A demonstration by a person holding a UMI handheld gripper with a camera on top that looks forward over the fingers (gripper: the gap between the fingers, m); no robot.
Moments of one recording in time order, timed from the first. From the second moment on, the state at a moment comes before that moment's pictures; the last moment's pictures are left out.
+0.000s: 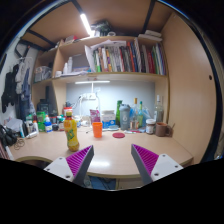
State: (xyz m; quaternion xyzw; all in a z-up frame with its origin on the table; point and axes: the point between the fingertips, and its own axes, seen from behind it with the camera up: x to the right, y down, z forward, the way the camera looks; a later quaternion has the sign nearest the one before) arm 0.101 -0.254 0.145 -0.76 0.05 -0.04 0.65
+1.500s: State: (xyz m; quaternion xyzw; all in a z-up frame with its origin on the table) arm -0.100 0.063 0.164 -0.72 0.05 0.10 0.69
